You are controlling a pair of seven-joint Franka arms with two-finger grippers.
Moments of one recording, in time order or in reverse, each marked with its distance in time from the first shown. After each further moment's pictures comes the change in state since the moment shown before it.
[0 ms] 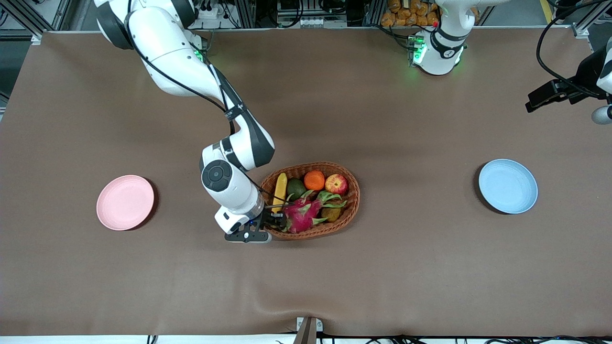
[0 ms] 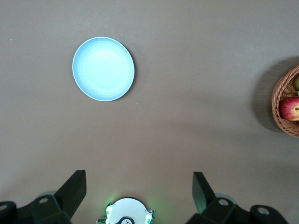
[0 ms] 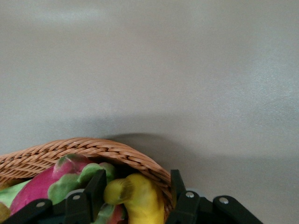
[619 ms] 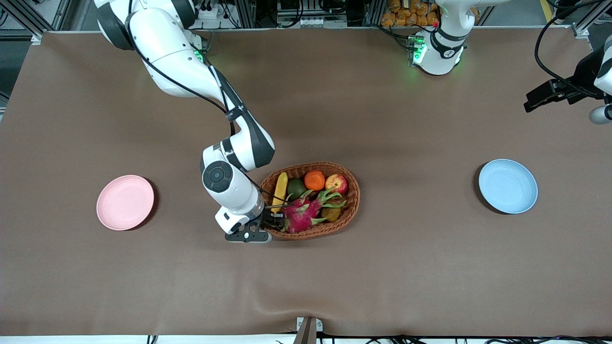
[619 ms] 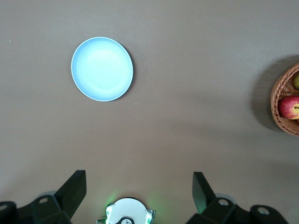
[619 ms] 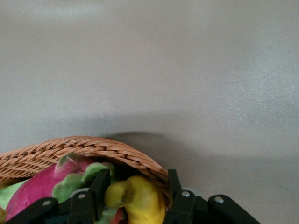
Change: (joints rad) left arm -0.004 0.000 -0.005 0.000 -0.002 0.000 0.000; right arm 0.003 0.003 0.000 0.000 0.000 0.000 0.001
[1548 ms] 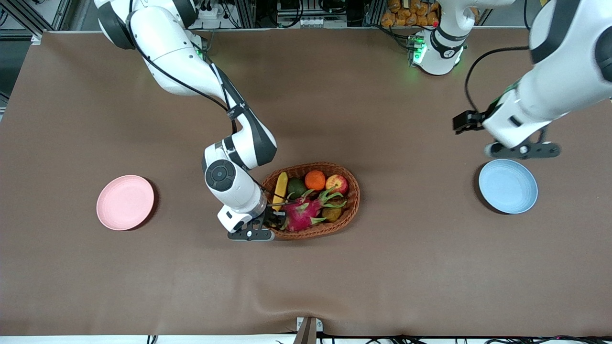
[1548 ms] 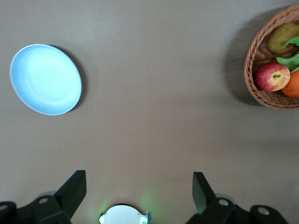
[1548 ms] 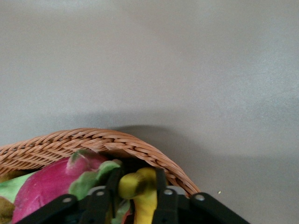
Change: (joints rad) left arm -0.207 0.186 -0.018 0.020 -0.014 0.070 -0.001; right arm 0.010 -0.008 0.001 0.009 0.000 -0.040 0.000
